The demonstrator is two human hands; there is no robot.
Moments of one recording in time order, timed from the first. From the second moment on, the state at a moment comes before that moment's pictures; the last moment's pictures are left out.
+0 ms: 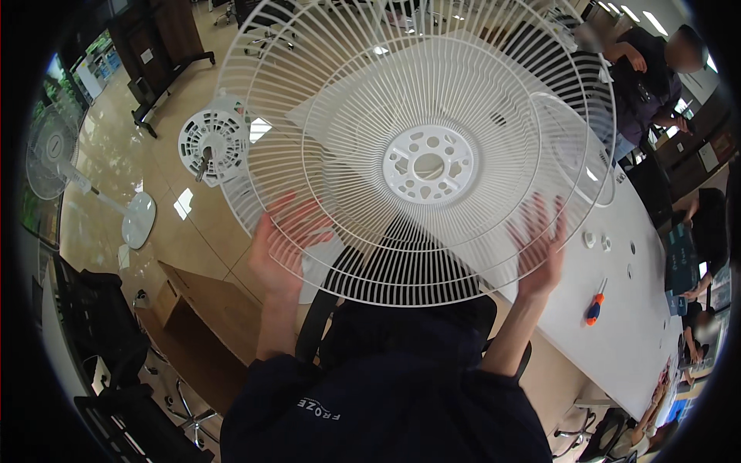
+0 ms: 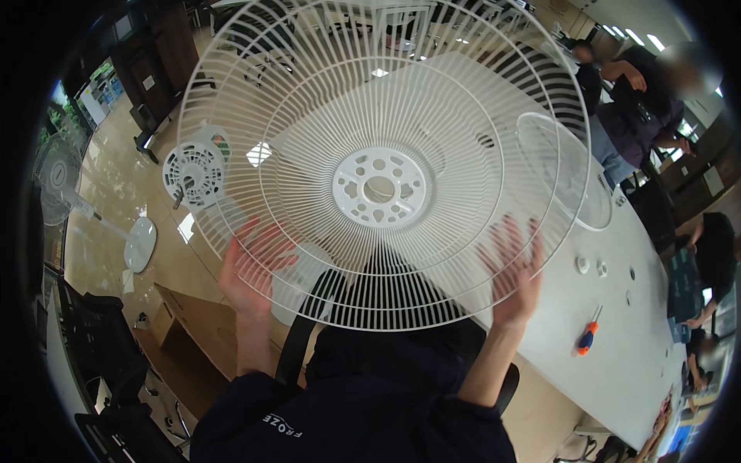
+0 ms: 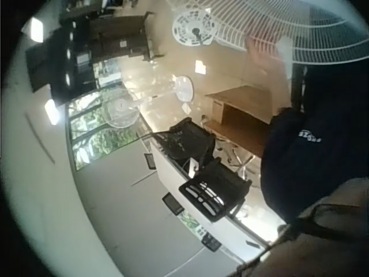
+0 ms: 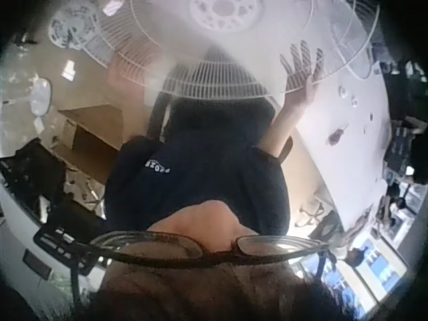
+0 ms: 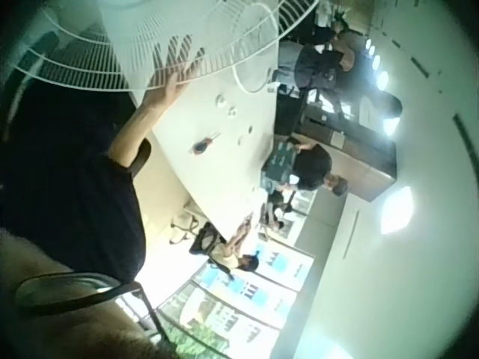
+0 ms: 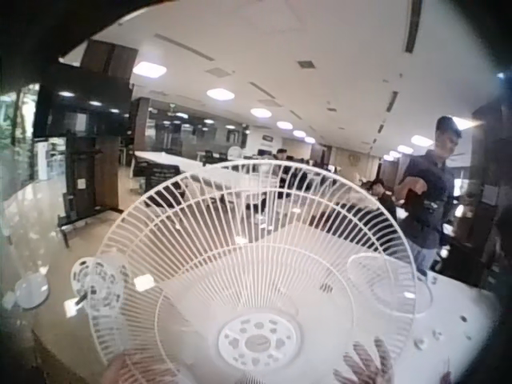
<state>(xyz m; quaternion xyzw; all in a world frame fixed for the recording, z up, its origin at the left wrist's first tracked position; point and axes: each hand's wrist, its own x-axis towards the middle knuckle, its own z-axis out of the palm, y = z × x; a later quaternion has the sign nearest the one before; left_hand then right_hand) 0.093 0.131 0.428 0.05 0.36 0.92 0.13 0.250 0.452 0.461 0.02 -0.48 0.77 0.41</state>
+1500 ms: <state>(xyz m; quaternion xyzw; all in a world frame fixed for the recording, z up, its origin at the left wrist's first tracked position) 0.109 -0.075 0.384 0.12 0.38 0.90 -0.20 0.063 0.306 0.521 -0.01 -0.70 0.69 0.17</state>
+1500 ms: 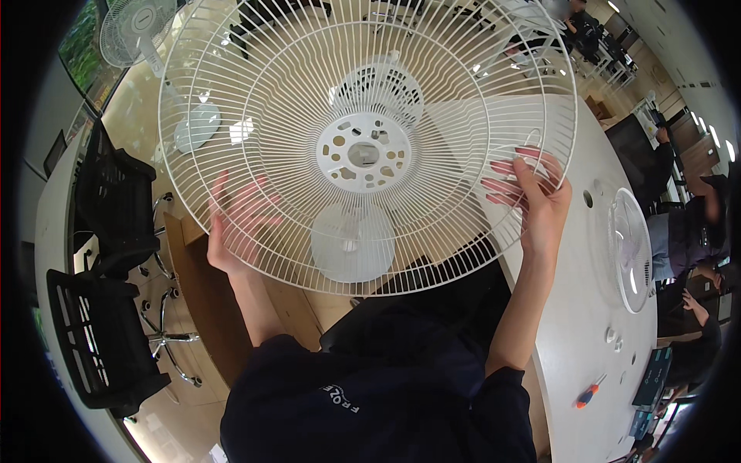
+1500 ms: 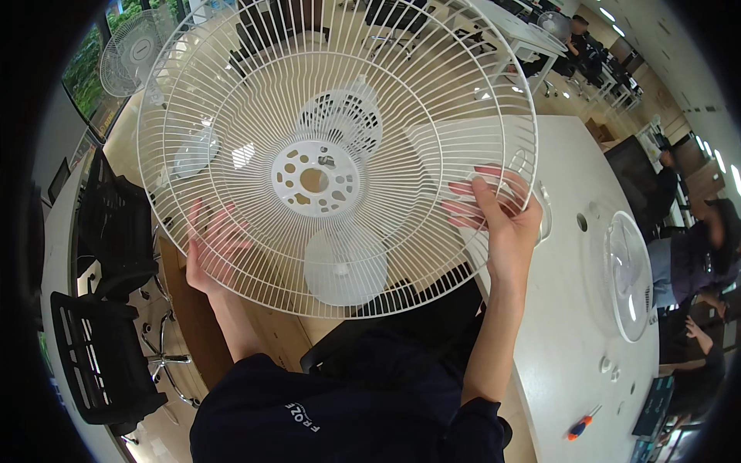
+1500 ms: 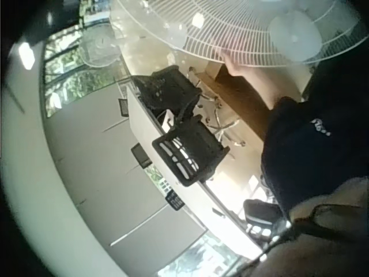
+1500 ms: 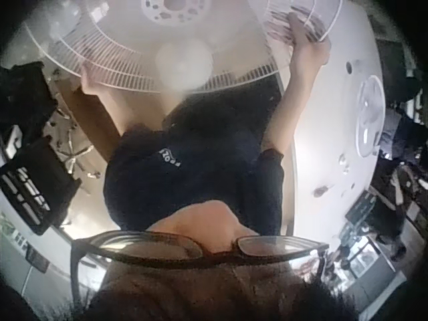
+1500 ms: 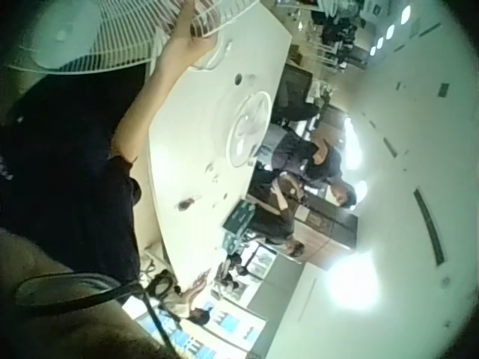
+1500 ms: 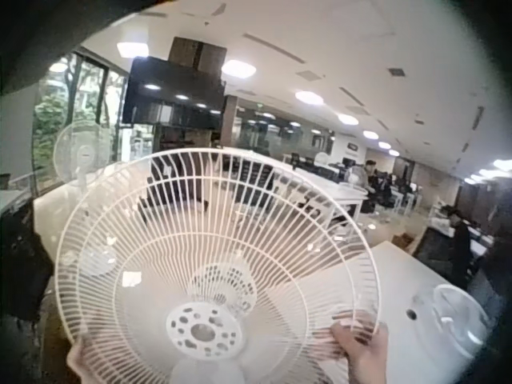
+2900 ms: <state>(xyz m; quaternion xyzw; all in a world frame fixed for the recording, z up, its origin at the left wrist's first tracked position) 0.087 0.041 0.356 -0.03 0.27 0.92 -0.29 0.011 0.305 0.554 0.07 -0.71 0.65 0.25</state>
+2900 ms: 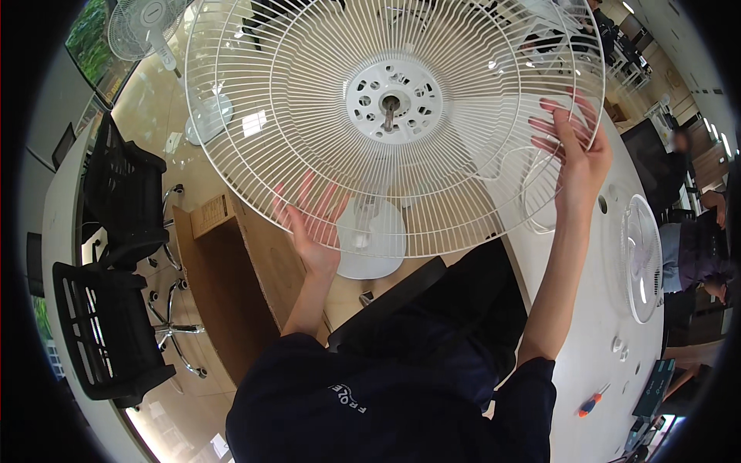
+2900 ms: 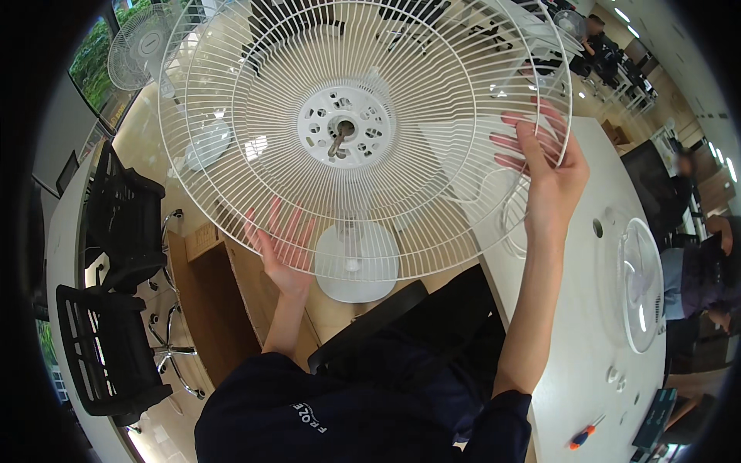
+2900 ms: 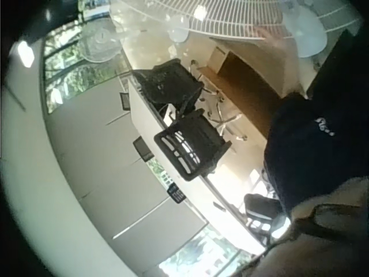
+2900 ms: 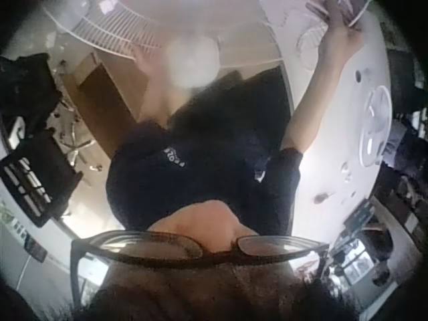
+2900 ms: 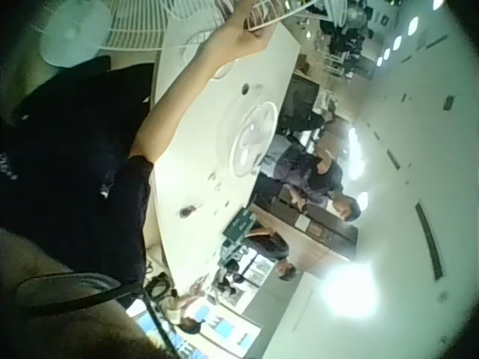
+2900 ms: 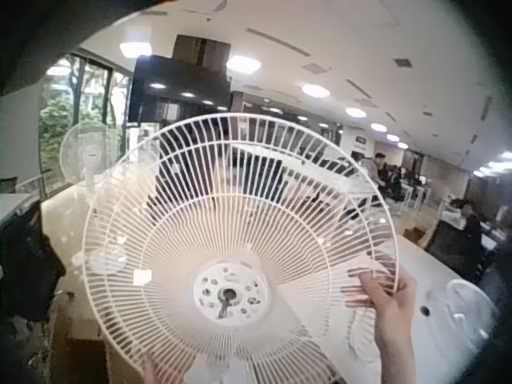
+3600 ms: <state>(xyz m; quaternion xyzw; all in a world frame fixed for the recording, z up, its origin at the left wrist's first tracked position) 0.088 0.064 0.309 -0.03 0.42 0.88 -0.21 -0.027 0.314 0.572 0.14 -0.75 0.60 0.22</state>
